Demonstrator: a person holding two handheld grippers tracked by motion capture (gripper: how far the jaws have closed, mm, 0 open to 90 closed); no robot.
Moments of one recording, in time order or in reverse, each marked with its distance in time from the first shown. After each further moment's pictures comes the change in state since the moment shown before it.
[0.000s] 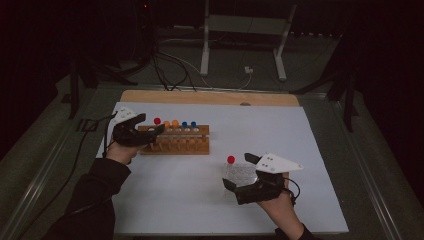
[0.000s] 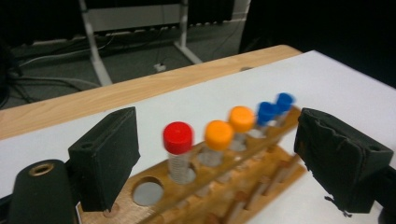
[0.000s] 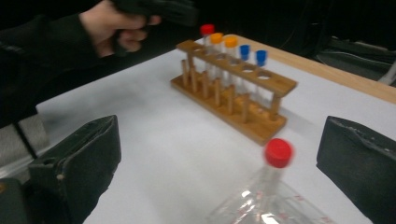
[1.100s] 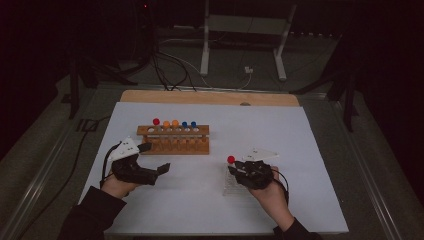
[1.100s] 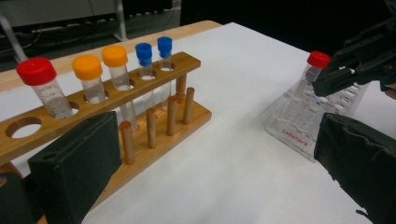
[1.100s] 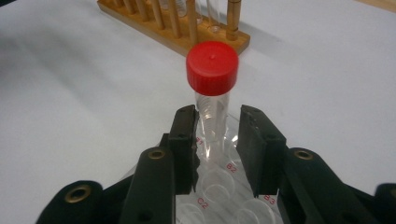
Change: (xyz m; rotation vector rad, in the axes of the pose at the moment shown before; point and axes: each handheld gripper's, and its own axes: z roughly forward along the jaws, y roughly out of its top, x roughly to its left) left arm -0.052 -0.045 -0.039 0.050 -0.195 0.085; right arm -0.031 -0.033 0.054 0.284 -0.134 0.053
